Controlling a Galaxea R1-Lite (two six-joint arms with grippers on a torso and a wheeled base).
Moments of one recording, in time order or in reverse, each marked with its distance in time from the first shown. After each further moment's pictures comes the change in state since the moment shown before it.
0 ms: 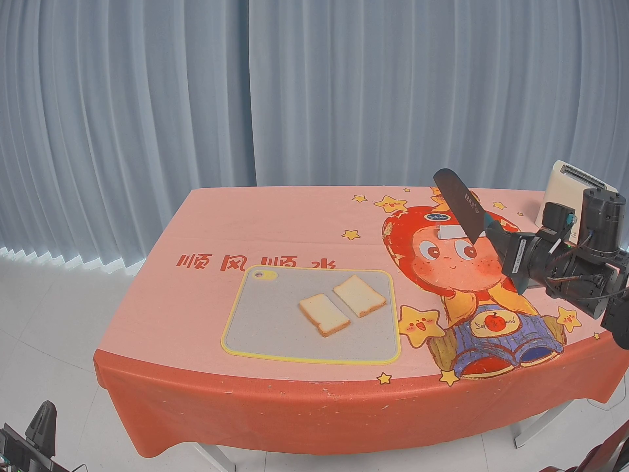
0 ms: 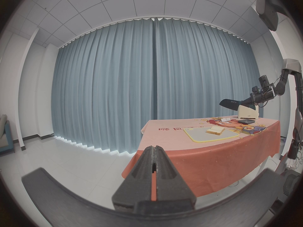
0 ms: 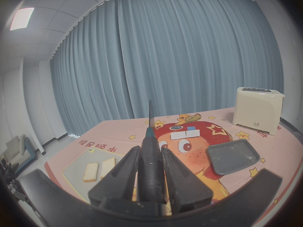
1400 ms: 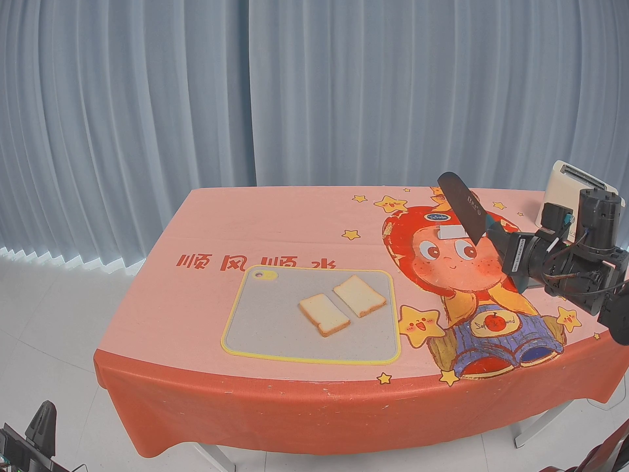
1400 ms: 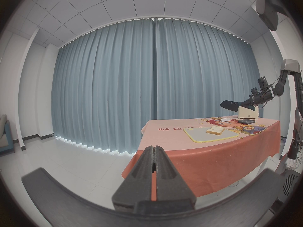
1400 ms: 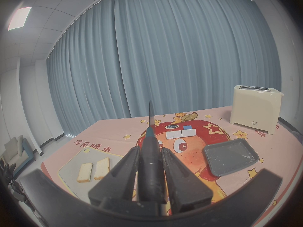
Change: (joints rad) left arm 0.000 0.000 0.000 0.000 0.000 0.000; right arm -0.037 0.028 -0.011 0.000 0.012 -0.003
